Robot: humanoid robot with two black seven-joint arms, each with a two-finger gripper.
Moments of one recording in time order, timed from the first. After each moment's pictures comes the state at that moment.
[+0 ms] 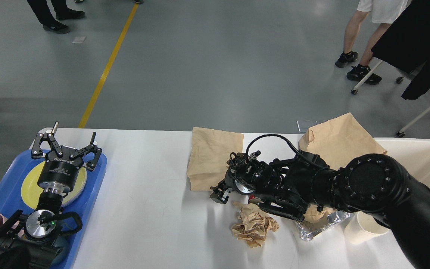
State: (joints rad) left arm -0.38 0.18 -1.37 -0.59 0.01 -0.68 -0.17; right arm 1.19 0.19 -0.70 0.69 -1.42 0.07 -0.09
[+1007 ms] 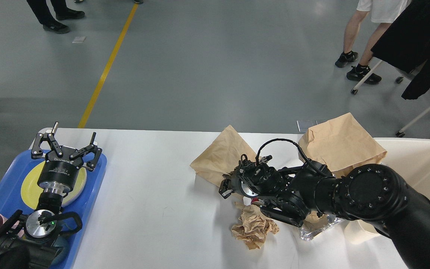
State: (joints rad) left arm -0.38 0.18 -1.37 -0.59 0.01 -0.68 -0.17; right arm 1.13 0.19 -0.70 0.64 -1.26 0.02 -0.11
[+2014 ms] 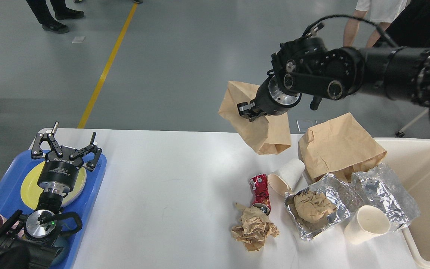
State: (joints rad) left arm -0.38 0.18 -1.37 -0.59 0.01 -0.68 -0.17; right arm 1.94 -0.09 -0.91 1.00 -0.28 0.58 -0.11
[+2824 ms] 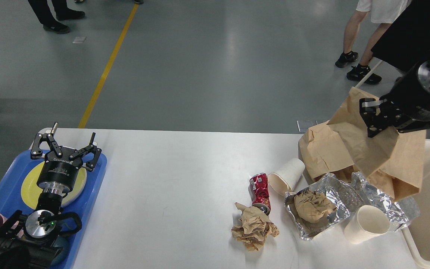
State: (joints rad) left arm -0.38 0.18 -1.37 -0.59 0.00 -0.67 -0.17; right arm 2.49 -0.23 -1.63 1.59 0.06 0.64 0.06
